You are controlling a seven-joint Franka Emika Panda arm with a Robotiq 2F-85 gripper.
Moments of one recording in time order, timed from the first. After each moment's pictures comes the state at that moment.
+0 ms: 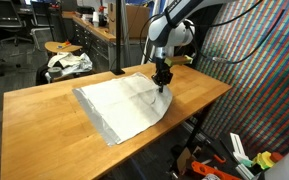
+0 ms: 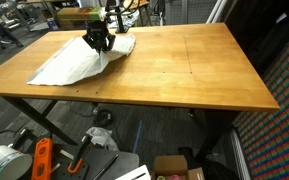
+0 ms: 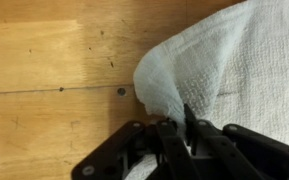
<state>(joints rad) -0.10 0.28 -0.04 -2.10 0.00 2.17 -0.12</state>
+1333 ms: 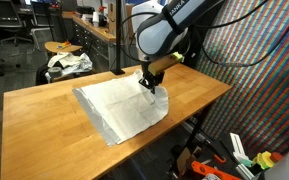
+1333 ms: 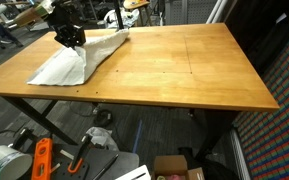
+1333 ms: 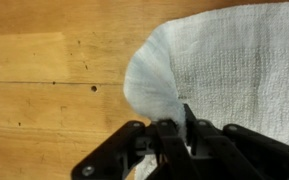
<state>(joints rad) 0.10 0.11 0.02 -2.27 -0.34 2.24 0.34</state>
